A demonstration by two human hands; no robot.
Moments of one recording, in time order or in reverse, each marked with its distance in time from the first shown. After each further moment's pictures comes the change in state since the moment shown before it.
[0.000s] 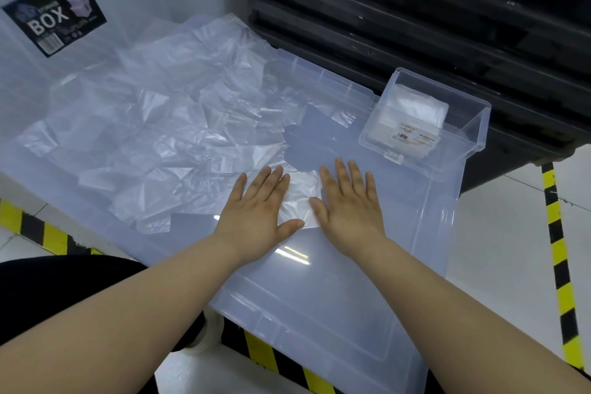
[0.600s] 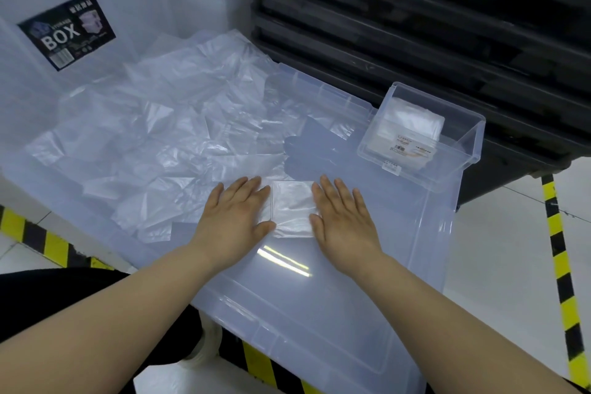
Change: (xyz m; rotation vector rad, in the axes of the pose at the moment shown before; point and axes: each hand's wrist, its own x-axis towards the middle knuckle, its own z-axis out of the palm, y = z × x) left_hand -0.009 -0.021 -0.008 -0.118 0.079 -0.064; right_hand -0.005 0.000 0.007 0.044 0.054 -0.123
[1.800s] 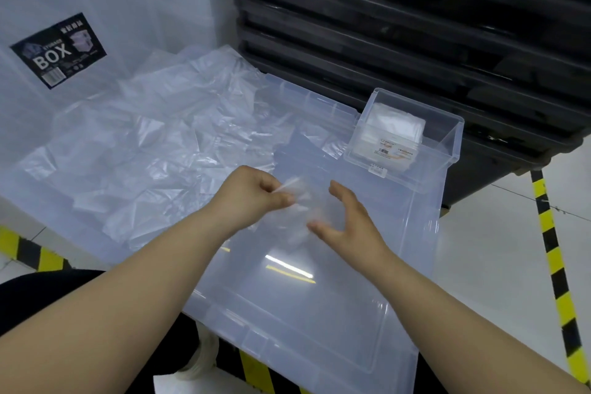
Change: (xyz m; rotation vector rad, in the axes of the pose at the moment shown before) left_hand 0.015 0.038 -0.053 -0.891 0.017 -0.140; right_hand -0.020 0.012 -0.025 0.816 0.147 0.172
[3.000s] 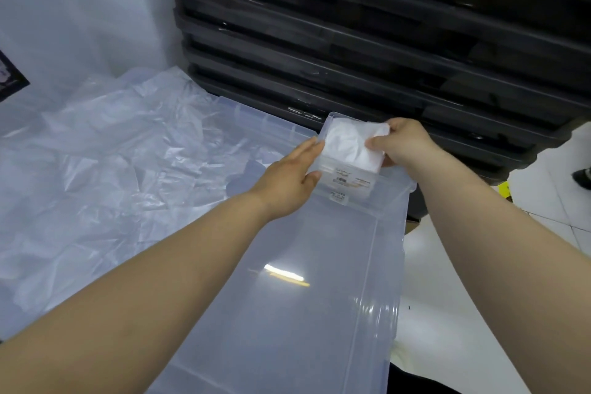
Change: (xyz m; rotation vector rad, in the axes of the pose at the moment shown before) left_hand 0.092 0.059 0.068 0.412 -0.181 0.370; right_hand 0.108 -0.016 -0.150 0.081 0.244 0.351
